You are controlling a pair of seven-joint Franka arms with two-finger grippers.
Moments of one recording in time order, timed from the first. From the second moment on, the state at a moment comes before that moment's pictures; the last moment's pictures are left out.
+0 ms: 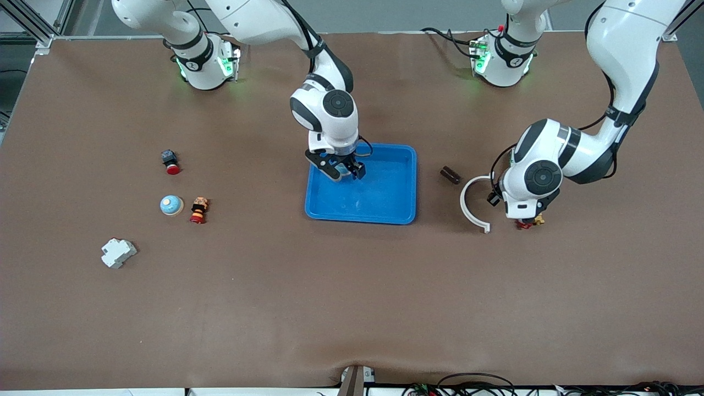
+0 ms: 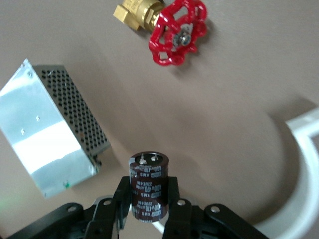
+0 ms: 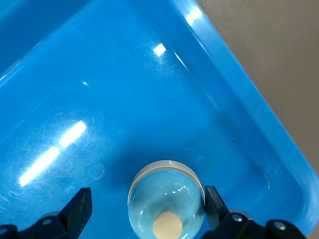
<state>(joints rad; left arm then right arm) 0.36 0.46 -0.60 -2.11 0.39 2.11 -1.28 0.90 0.59 -0.01 -1.88 -0.01 2.48 1.63</state>
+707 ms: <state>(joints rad) 0.39 0.53 -0.60 -2.10 0.43 2.16 -1.28 0.92 0.60 -0.01 -1.88 -0.04 2.47 1.65</state>
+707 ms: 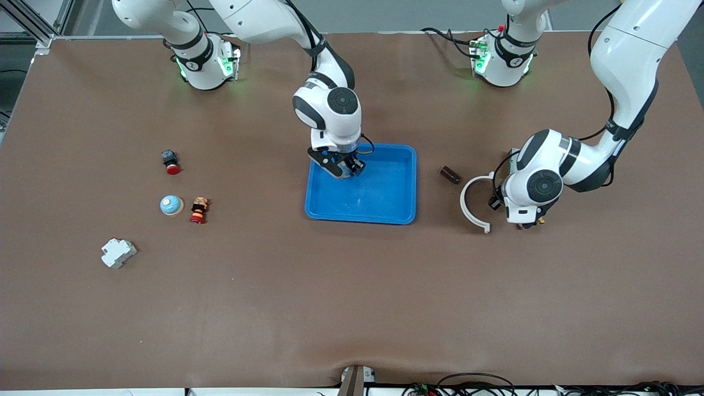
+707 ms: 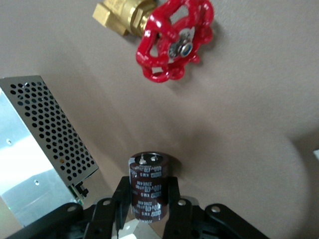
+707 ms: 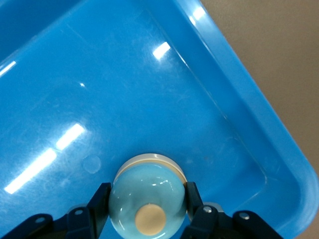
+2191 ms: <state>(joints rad) 0.40 0.44 -0.78 -1.43 0.36 1.52 -0.77 0.29 0.26 -0.04 -1.97 -0.04 2.10 0.63</state>
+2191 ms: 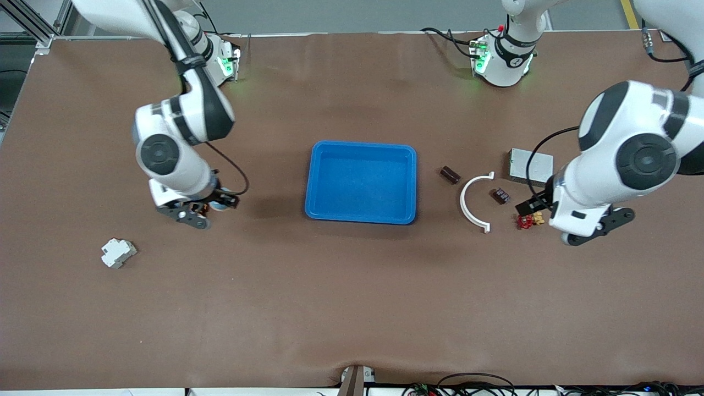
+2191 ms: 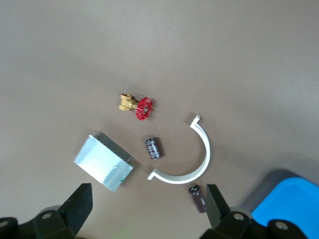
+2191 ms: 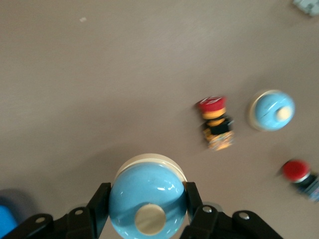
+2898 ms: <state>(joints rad) 0.42 0.29 -0.79 -1.39 0.36 1.48 -0.53 0.04 0.27 -0.04 -2.01 -0.05 2.19 0.20</state>
